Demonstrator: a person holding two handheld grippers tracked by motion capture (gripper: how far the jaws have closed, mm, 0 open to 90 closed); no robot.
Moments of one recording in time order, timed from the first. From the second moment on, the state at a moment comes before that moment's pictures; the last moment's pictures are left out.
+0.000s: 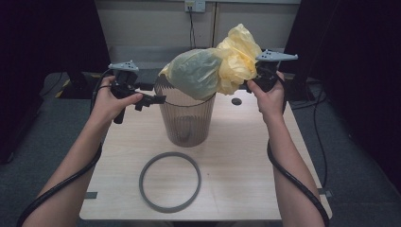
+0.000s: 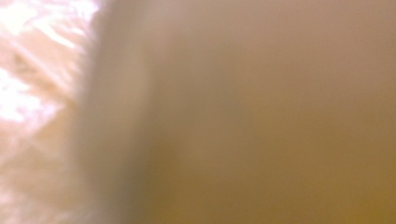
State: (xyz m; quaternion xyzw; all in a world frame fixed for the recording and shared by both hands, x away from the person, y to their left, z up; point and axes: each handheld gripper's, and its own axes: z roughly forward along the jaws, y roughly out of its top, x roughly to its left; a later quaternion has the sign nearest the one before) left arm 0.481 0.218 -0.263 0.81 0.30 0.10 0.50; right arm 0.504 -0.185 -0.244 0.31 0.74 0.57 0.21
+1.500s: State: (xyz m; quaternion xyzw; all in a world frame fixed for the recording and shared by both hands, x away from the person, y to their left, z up) left arm 0.461 0.217 -0.292 0.80 0.32 0.09 0.49; right arm 0.467 -0.249 -0.276 0.37 0.70 0.54 0.28
